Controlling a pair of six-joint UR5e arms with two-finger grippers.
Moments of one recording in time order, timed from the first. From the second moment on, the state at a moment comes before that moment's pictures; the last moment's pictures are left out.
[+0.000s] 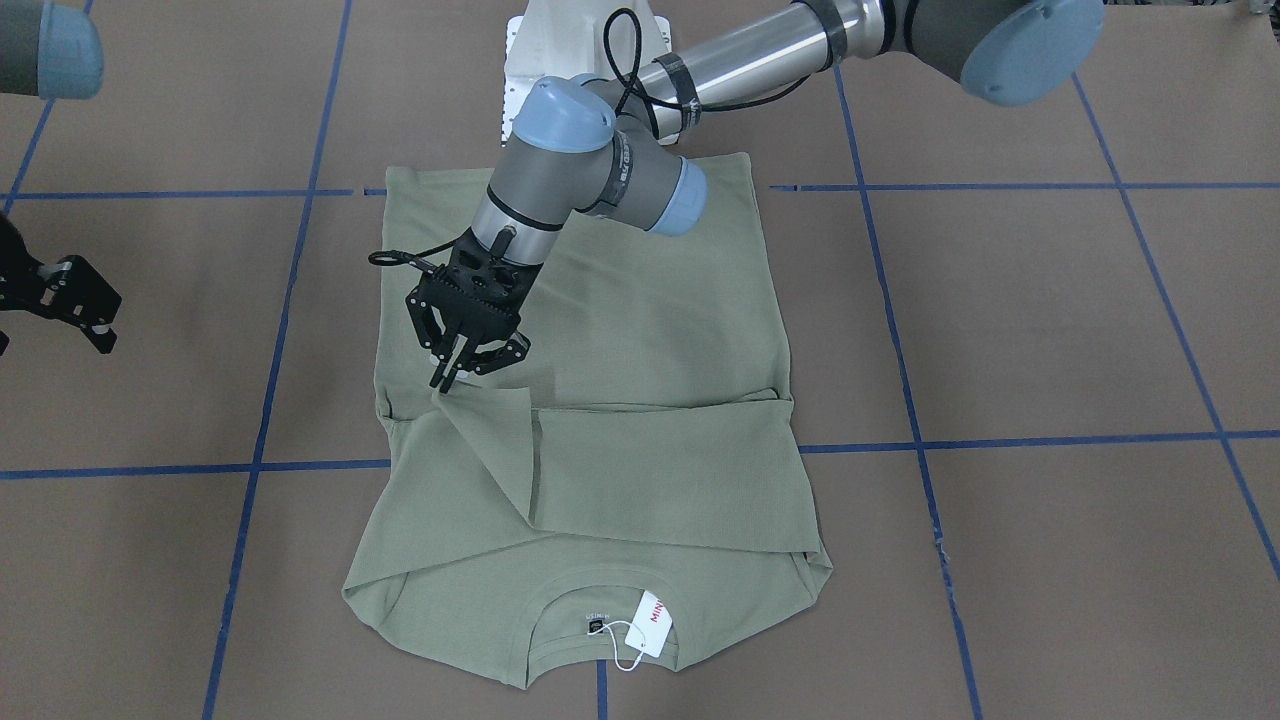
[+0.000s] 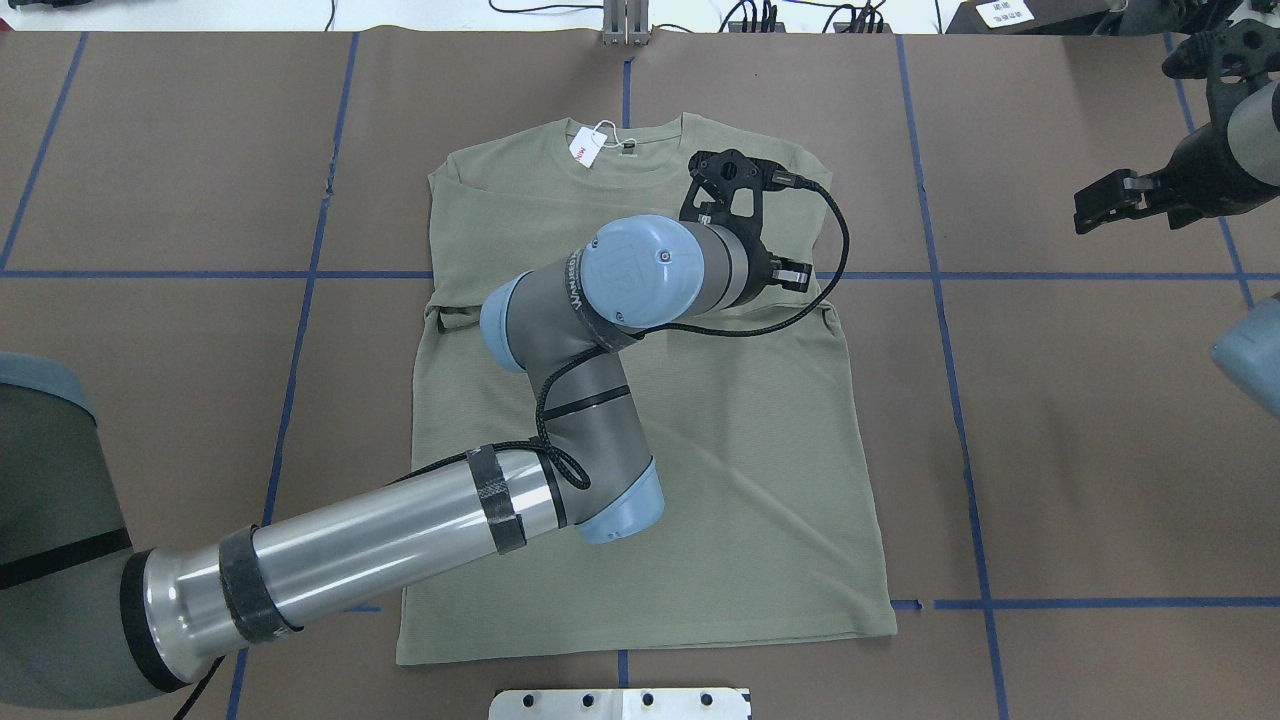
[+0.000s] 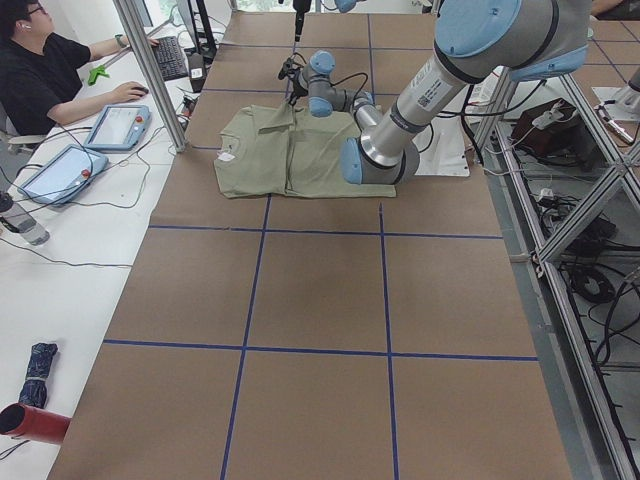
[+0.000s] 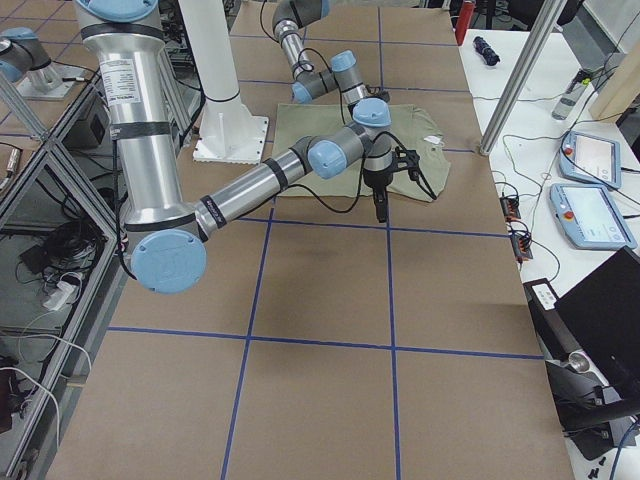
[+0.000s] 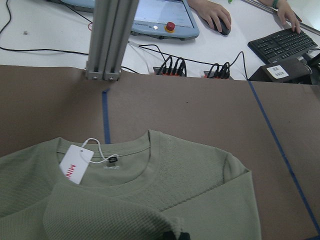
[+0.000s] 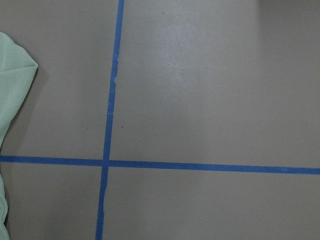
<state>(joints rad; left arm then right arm) -0.47 -2.63 -1.11 -2.37 -1.57 -1.01 1.09 -1.42 1.95 -1.52 2.07 0.69</state>
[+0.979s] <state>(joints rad) -0.70 -2.37 -1.52 -1.92 -1.83 -0.82 0.95 -1.16 1.75 -1.37 1.99 0.74</state>
